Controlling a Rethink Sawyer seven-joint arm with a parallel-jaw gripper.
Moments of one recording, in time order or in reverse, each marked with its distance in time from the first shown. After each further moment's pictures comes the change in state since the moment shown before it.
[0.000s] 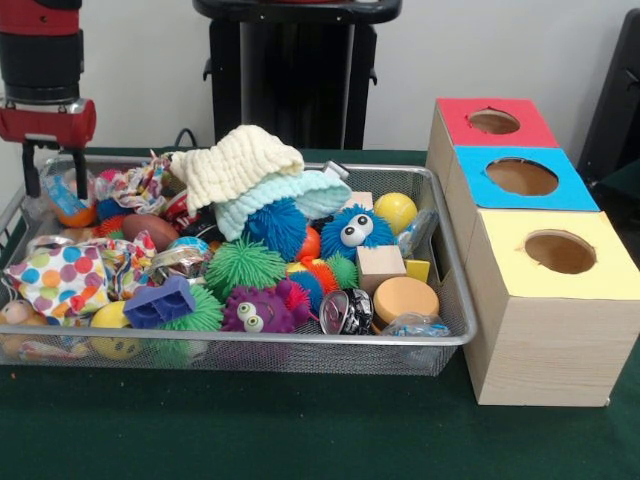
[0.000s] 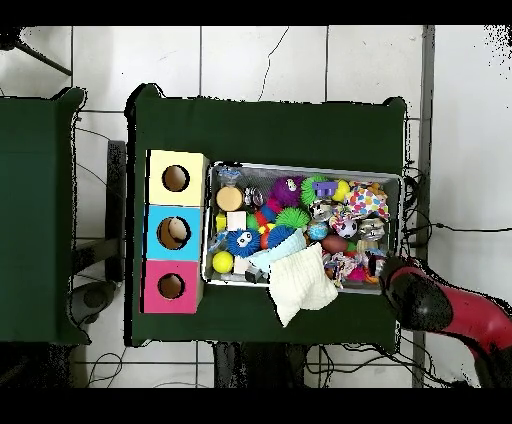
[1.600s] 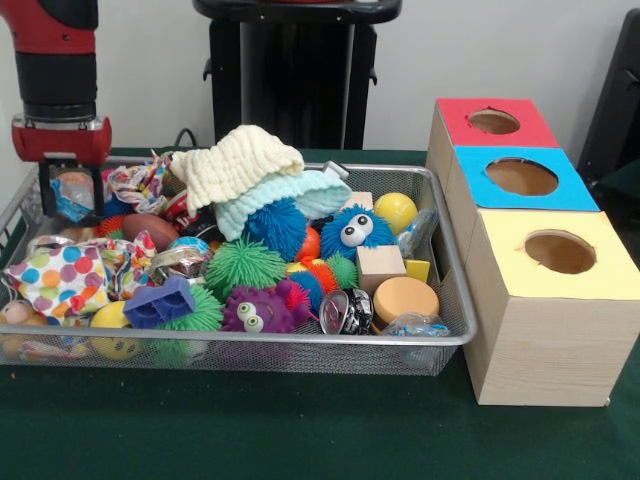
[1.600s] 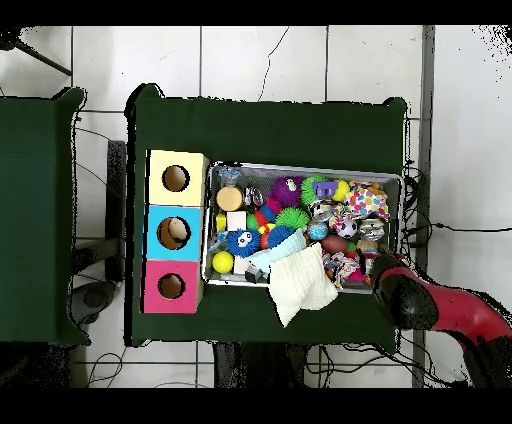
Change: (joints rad) arm -0.009 0.058 0.033 -0.001 -0.103 -0.081 0.000
